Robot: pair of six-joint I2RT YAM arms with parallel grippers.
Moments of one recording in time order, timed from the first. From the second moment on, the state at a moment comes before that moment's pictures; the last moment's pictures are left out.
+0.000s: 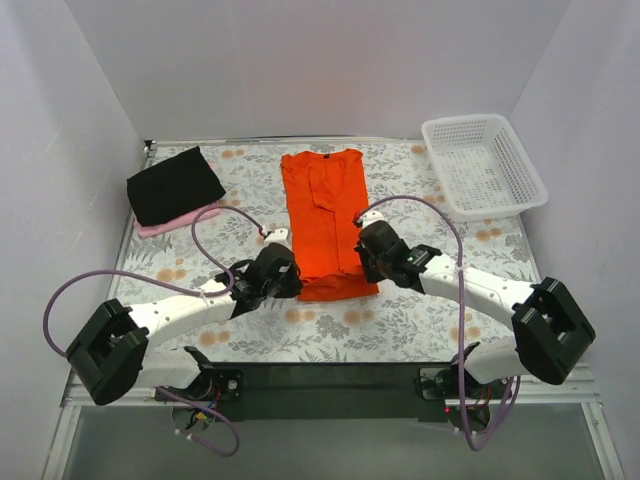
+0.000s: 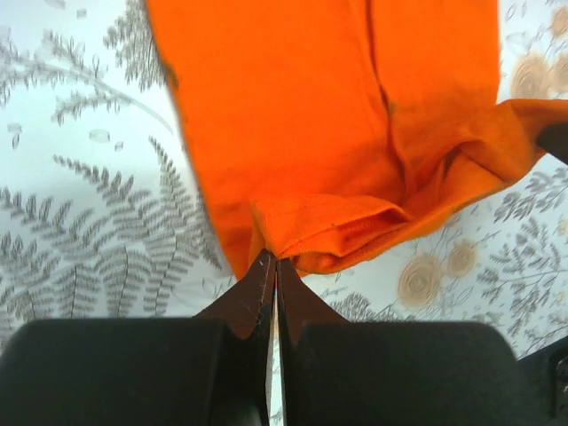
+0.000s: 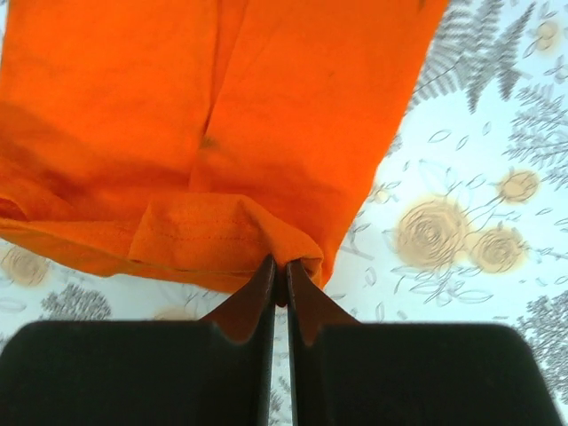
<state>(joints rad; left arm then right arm) -0.84 1.24 0.60 -0.15 -0.20 -0.74 0.83 1.35 0.81 -0.35 0.21 0.32</state>
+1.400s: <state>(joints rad) -0.43 1.75 1.03 -0.13 0.12 -0.47 0.56 1.86 1.30 -0.32 0.10 0.13</state>
